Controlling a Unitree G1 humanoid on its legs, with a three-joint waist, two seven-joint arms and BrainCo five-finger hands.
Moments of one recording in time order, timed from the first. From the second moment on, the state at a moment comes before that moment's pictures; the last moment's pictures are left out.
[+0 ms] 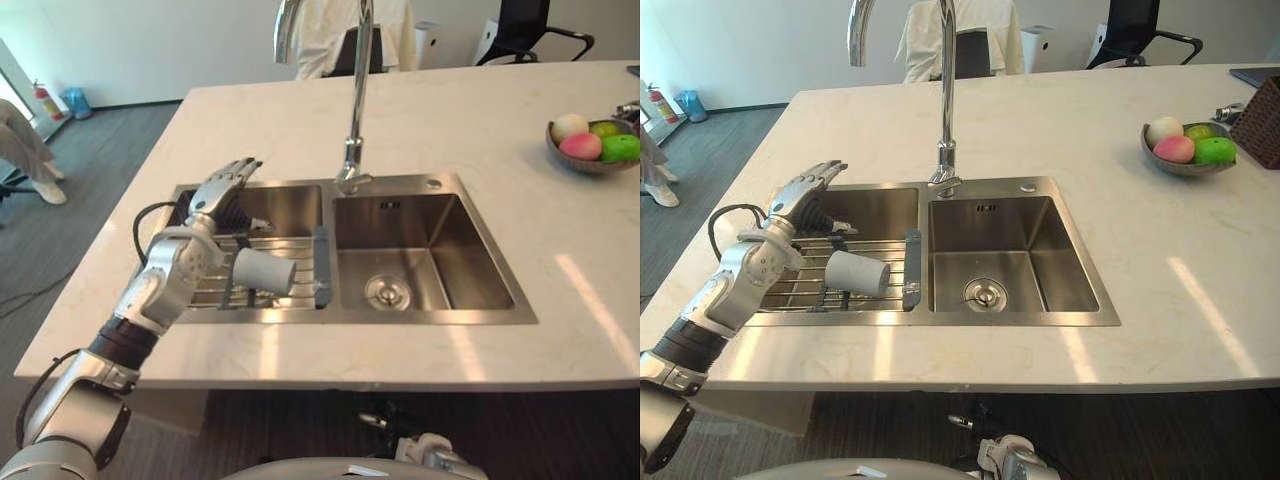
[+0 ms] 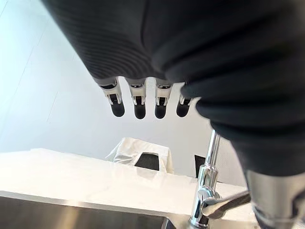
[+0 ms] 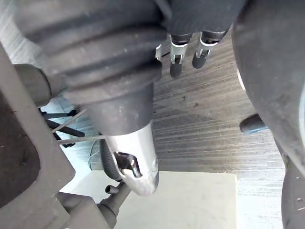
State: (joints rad) left arm -0.51 0.58 -0.35 0.13 0.57 0.04 -0.03; right arm 0.13 -0.17 0.09 0.74 0.42 0.19 0.16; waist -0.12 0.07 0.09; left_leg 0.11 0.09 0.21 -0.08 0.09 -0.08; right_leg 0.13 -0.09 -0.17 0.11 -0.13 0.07
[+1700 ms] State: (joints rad) left arm -0.28 0.49 -0.45 0.18 0.91 0.00 -0.07; right arm 0.03 -0.17 0.10 0.92 0.38 0.17 0.20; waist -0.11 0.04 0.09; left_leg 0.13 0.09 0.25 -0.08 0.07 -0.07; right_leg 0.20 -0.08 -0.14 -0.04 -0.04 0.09
